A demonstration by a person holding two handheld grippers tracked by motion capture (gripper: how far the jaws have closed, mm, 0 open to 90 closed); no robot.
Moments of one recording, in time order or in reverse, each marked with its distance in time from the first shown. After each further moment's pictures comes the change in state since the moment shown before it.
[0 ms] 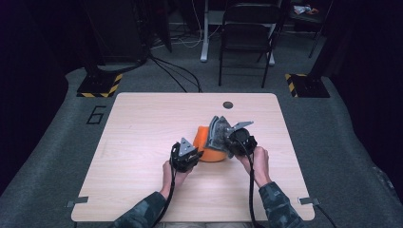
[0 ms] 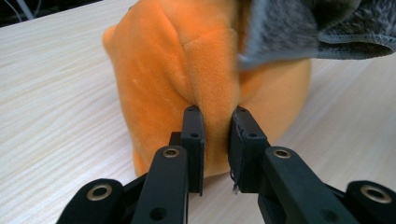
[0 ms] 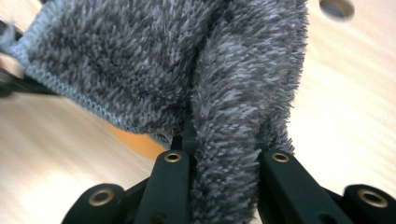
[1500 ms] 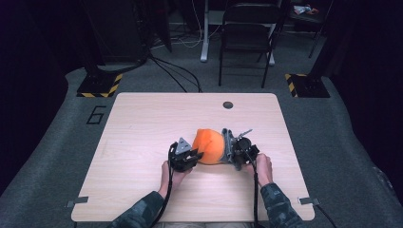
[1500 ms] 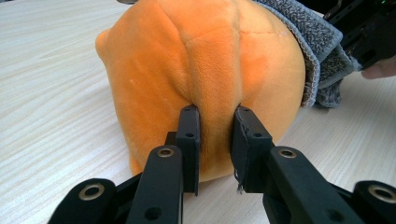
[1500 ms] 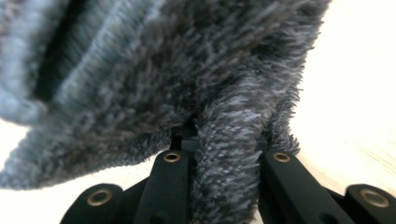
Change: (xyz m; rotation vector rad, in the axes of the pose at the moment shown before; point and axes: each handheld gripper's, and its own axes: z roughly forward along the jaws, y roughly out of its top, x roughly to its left) left arm 0.011 -0.007 0.002 0.011 -0.058 -0.040; right arm -0.028 -0.049 0.057 0.244 0.011 0.042
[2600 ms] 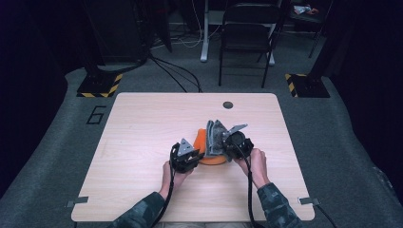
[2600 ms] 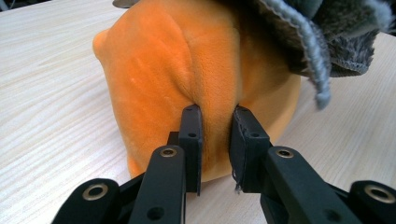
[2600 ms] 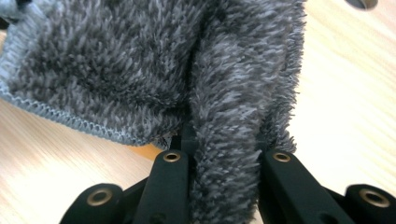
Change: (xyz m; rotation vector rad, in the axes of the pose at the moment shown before) left arm -0.007 0.001 0.002 -0.002 0.003 0.023; right arm 0.034 0.027 -0.048 -0.164 -0.024 -0.078
